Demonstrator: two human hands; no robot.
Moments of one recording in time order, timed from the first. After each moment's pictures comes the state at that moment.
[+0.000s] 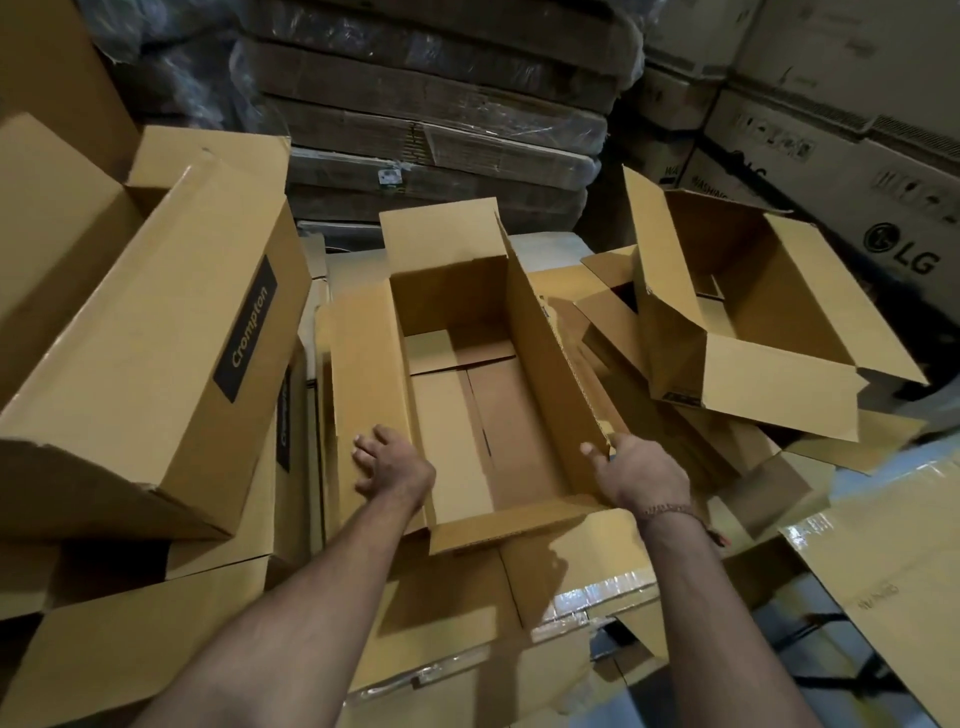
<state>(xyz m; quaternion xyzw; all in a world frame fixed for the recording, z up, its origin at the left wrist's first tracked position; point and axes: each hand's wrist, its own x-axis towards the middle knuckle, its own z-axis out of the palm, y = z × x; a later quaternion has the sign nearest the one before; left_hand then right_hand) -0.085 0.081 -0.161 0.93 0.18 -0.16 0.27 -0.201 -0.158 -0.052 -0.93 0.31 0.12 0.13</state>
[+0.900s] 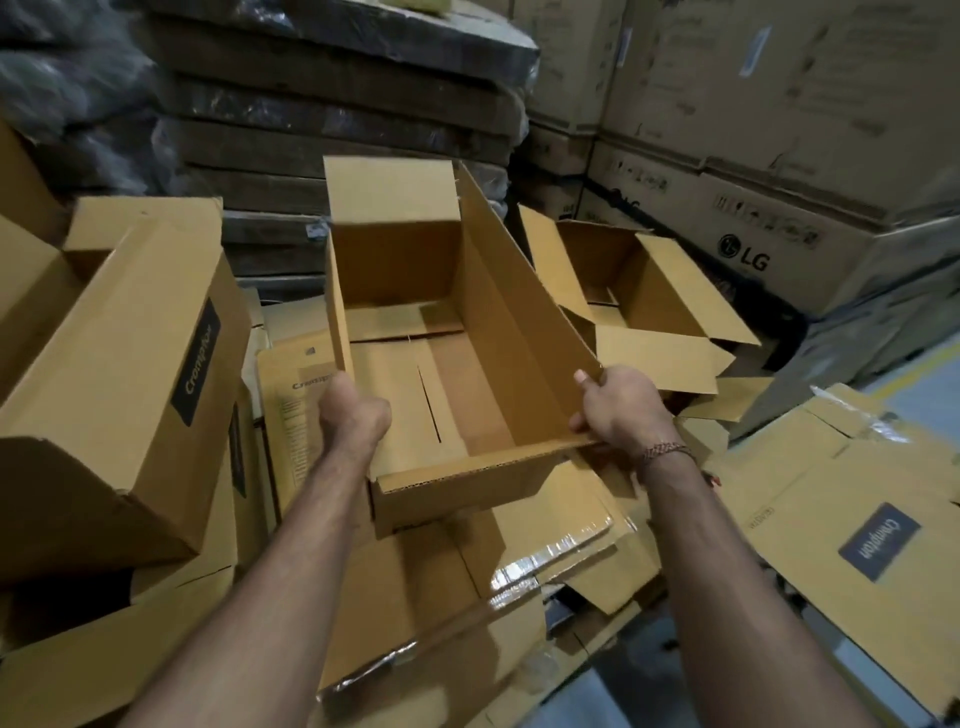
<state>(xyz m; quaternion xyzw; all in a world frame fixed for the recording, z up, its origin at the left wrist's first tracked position) -0.172 0.078 0.001 0.89 0.11 0.01 0.45 -0.312 -0.154 0.068 -0.88 0.35 -0.07 0.33</state>
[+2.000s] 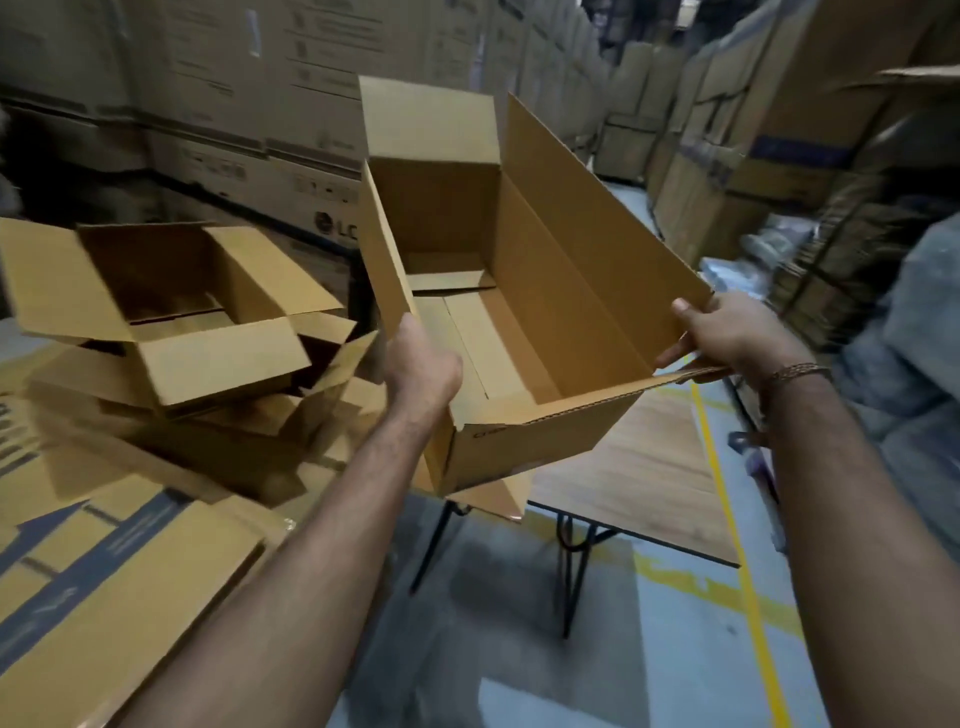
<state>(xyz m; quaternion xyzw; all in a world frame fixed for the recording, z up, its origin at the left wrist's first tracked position) -0.532 -0.359 0.088 0.76 -0.31 -0.16 0.55 -0.808 -0.463 0.188 -0.69 0.61 -0.27 0.27</state>
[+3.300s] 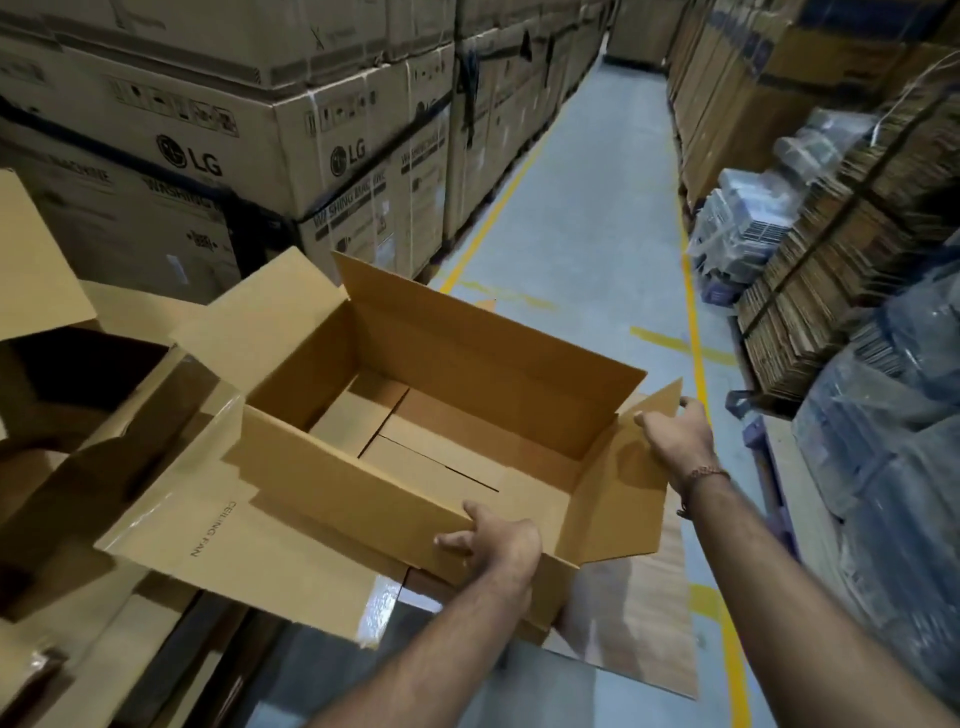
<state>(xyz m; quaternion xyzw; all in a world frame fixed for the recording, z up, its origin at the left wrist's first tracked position) -0.794 -0.717 -0.103 0.79 -0.08 -0.51 0.35 -0.941 -0.876 -0.041 -0.48 0.74 -0.31 0.36</state>
